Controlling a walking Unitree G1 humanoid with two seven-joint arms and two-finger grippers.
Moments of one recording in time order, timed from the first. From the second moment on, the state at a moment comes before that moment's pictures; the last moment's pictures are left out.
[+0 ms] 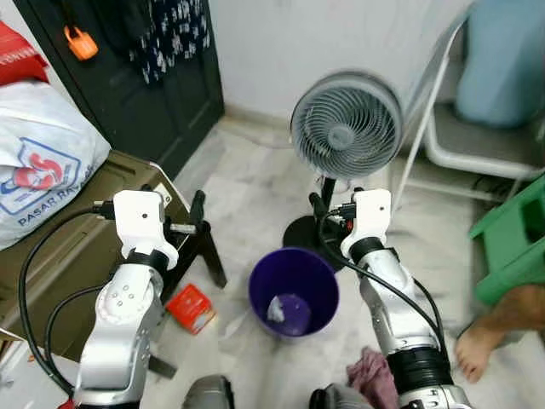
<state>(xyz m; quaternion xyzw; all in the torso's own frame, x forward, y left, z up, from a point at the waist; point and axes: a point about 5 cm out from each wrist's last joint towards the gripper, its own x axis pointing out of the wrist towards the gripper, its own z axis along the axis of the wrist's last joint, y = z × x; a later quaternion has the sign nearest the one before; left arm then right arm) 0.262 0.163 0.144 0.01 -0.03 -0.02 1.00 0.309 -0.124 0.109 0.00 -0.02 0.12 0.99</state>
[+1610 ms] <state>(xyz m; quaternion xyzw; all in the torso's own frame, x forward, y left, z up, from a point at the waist) 0.275 0.159 0.128 -0.03 -0.05 0.01 1.00 0.313 -0.116 0.131 -0.01 -0.04 0.13 0.99</state>
